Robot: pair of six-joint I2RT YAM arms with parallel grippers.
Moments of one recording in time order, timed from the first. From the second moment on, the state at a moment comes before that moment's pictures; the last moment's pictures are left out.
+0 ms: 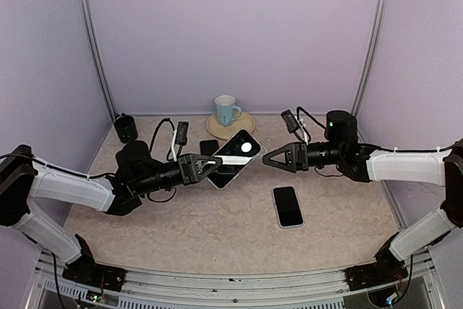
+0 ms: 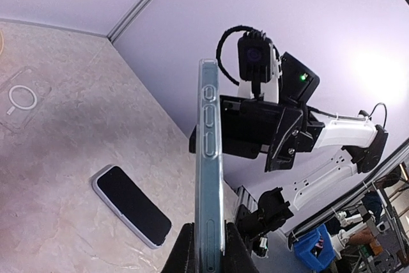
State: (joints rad) left arm -0.83 1.44 0.58 0.90 0.35 -0.80; right arm 0.58 1.42 0.79 0.39 -0.93 0.51
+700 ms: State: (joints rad) left arm -0.98 1.60 0.53 1.30 0.11 -0.88; right arm 0.59 1.49 0.80 0.60 -0.94 0.66
